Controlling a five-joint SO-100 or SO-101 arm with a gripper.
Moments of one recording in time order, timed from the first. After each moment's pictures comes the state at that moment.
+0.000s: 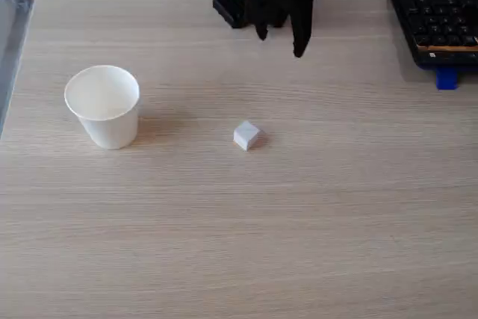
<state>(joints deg) 3.0 139.2 120.3 90.3 -45.6</state>
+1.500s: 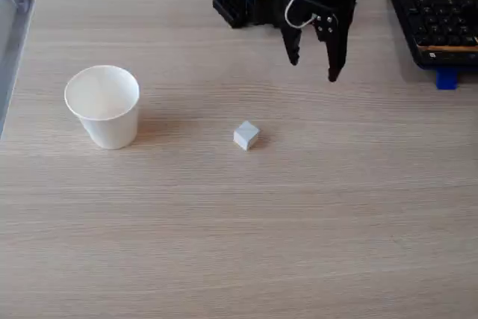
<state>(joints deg) -10.8 122.5 119.1 80.0 -38.9</state>
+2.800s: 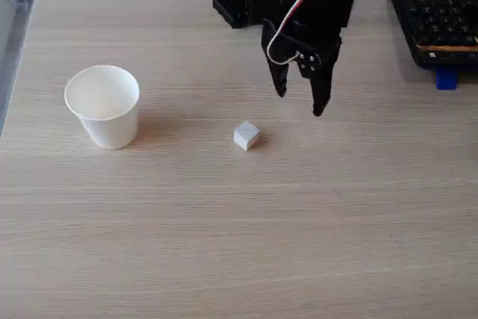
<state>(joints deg) -3.8 110.8 117.7 68.6 -41.7</state>
